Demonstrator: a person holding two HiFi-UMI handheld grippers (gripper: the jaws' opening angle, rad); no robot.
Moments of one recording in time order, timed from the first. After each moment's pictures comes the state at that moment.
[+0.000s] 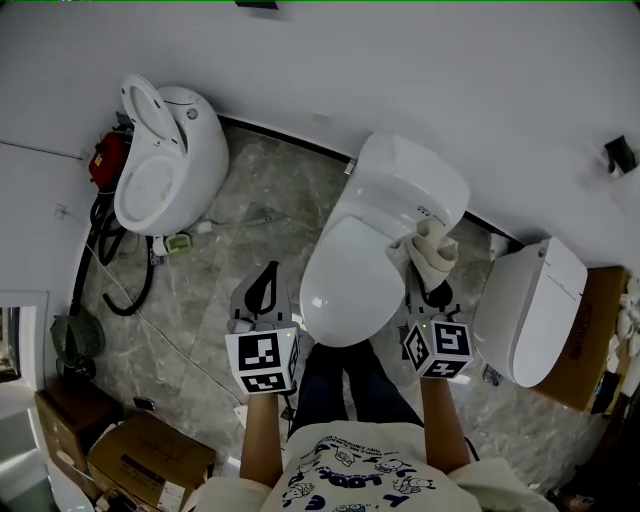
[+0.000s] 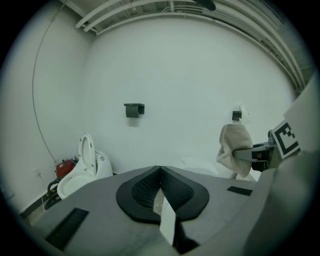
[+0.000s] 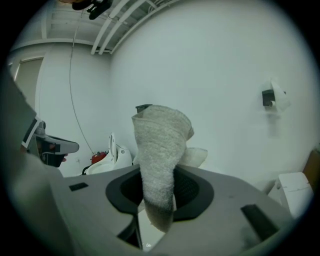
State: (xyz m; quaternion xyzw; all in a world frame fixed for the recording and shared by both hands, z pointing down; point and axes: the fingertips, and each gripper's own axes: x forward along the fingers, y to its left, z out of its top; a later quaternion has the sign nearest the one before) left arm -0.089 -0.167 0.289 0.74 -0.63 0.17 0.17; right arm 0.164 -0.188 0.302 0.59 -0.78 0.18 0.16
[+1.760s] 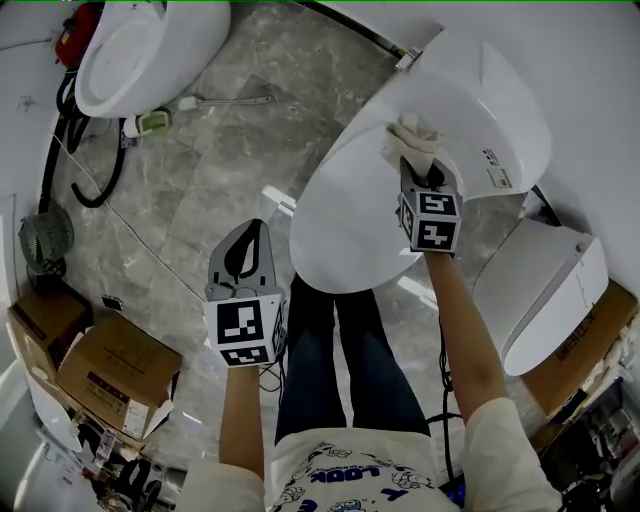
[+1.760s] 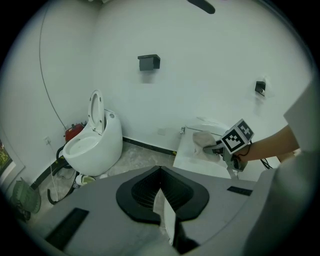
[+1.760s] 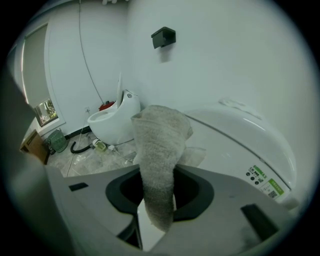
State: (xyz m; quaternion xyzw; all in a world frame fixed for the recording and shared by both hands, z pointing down) left arm -0.124 -0.168 0.556 0.66 -0.65 0.26 0.29; right arm 0.109 -0.331 0.679 0.44 -0.79 0.21 0.37
